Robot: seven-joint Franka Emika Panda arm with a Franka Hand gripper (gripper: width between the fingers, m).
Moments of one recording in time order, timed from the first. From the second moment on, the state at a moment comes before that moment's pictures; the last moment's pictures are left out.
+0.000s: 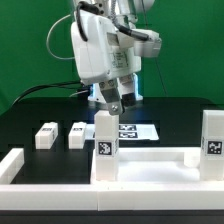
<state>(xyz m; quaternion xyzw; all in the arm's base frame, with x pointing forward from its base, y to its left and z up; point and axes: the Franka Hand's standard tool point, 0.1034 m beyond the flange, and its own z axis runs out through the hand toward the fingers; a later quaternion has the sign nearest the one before) 0.631 -0.012 0.139 -0.61 0.78 0.04 0.12</state>
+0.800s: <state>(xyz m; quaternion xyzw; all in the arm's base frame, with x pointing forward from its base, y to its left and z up) 0.592 0.011 0.127 -0.63 0.77 0.07 0.10</state>
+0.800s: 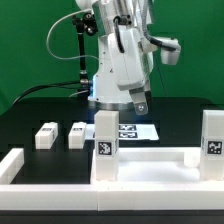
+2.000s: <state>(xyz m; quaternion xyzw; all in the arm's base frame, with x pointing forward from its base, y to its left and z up) 0.516 0.042 0.010 -0.68 0.73 -0.01 0.05</state>
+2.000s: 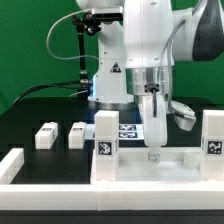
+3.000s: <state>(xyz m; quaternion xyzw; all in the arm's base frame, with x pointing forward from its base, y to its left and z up) 0.513 0.043 0.007 -0.68 0.73 0.00 0.04</state>
